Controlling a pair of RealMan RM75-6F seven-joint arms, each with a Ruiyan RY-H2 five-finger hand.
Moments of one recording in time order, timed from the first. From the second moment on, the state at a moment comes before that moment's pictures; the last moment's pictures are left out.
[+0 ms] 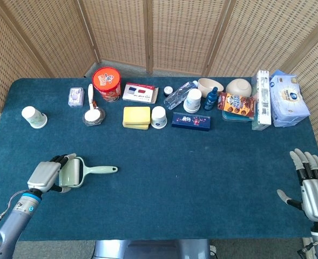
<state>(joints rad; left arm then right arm) -0.39 -1.26 -0.03 -1.62 1.26 1.03 0.16 0.05 -1.10 0.08 -1.66 -1.56 1.57 -0.03</state>
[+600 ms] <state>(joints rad) -0.53 -1.22 -0.14 -1.84 1.29 0.97 0.15 0.15 -1.07 0.04 -1.77 -1.62 1.39 -0.02</state>
